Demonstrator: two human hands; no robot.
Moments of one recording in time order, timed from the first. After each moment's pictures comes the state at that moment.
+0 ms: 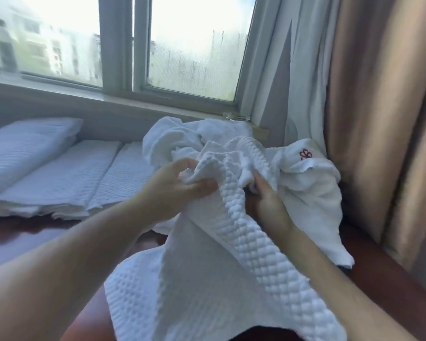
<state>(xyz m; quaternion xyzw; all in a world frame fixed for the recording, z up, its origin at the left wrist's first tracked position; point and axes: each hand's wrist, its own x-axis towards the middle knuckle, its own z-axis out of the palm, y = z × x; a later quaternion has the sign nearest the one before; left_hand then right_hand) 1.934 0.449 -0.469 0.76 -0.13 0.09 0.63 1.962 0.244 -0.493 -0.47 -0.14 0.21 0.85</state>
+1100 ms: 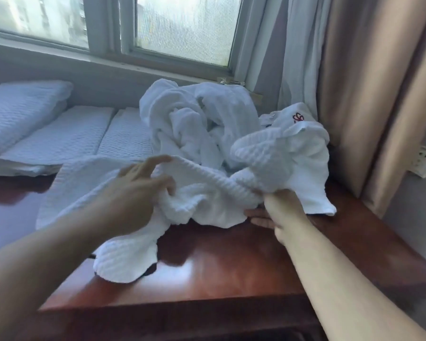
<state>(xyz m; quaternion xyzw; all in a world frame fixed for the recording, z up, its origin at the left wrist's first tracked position) 1.887 0.510 -0.552 0.94 -0.24 0.20 0.15 1.899 0.216 -0.536 -0.74 0.15 -0.05 0.65</state>
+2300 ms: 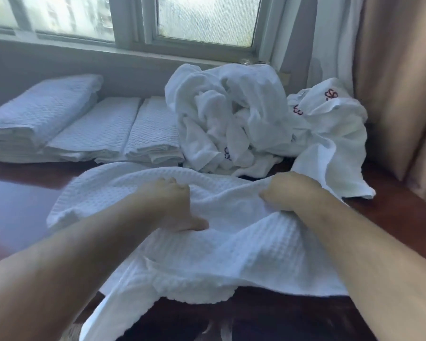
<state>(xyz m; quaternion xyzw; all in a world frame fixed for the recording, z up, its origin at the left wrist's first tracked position) 1.864 0.481 -0.544 0.99 -0.05 -0.13 -0.03 1.925 0.239 -0.538 -0.99 0.03 0.12 -0.06</state>
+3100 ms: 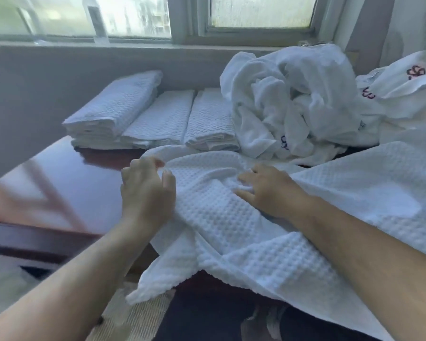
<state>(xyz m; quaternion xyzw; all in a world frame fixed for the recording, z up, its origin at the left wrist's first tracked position) 1.808 0.588 -0.588 0.89 0.19 0.28 0.30 1.910 0.351 -0.588 -0.96 -0.26 0.00 0.07</state>
